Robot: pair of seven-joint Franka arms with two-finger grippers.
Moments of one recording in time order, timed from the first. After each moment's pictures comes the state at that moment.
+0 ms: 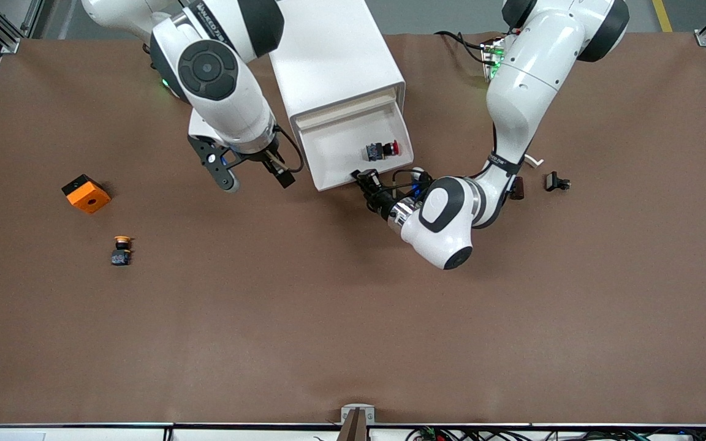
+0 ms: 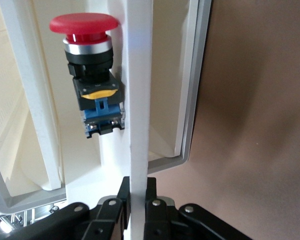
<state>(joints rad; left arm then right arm) -0.46 0.84 -0.11 -1.41 -0.96 1.63 -2.32 0.65 0.26 -0.03 -1.52 0.11 1.64 1.56</state>
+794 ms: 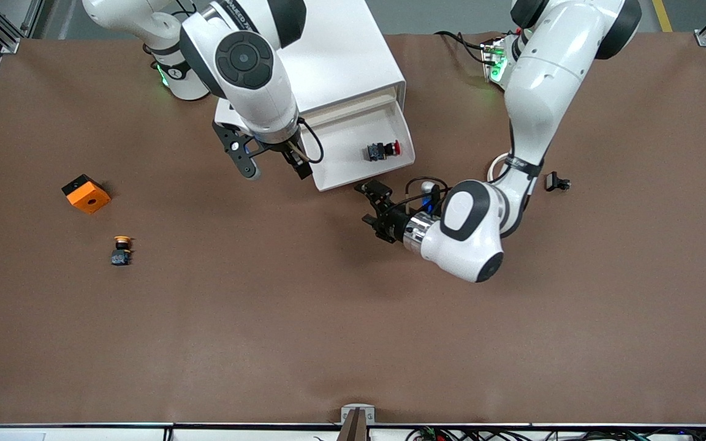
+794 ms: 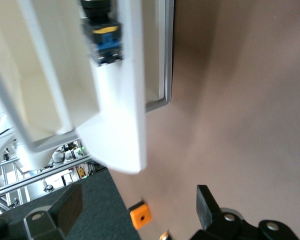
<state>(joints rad) -0.39 0.79 -0.09 -1.28 -0.96 1.66 -2.30 0.71 0.28 -0.03 -1.52 0.11 1.65 1.68</state>
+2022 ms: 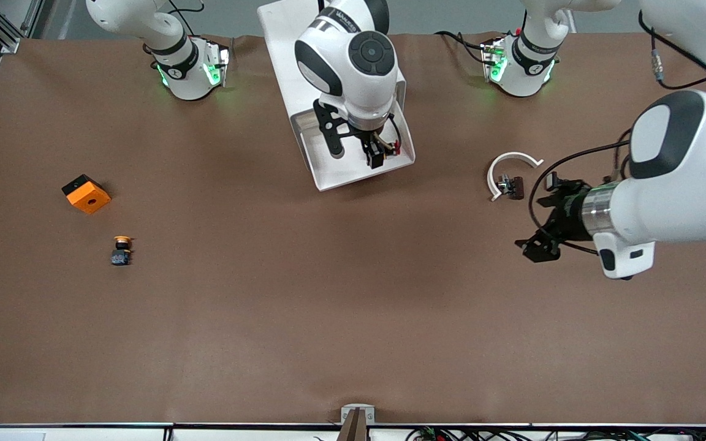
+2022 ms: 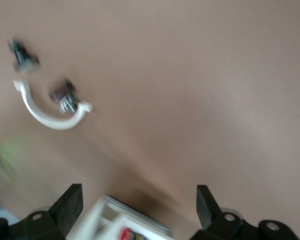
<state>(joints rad) -0.13 0.46 -0.08 -1.18 -0.20 1.44 -1.08 0.95 0.52 -0.03 -1.40 0.11 1.81 2.11</state>
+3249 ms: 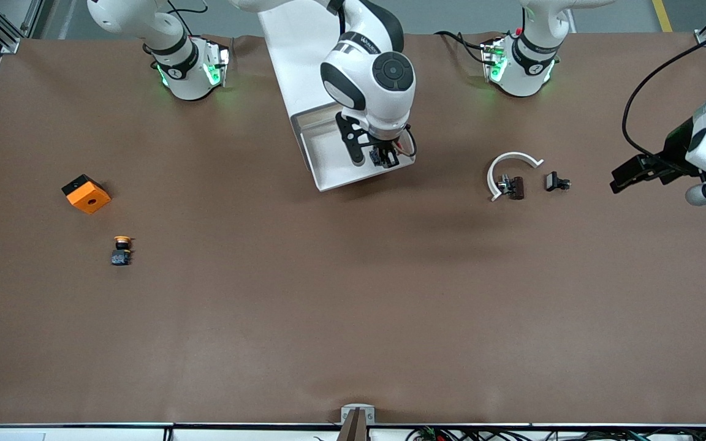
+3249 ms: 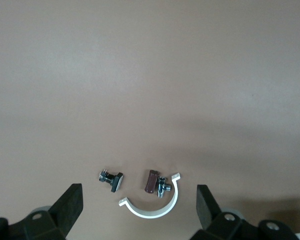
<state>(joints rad) 0.03 -0.03 -0.08 -1.73 -0.01 1.72 -0.22 1.00 0.61 -0.03 -1.40 0.11 1.93 2.13</state>
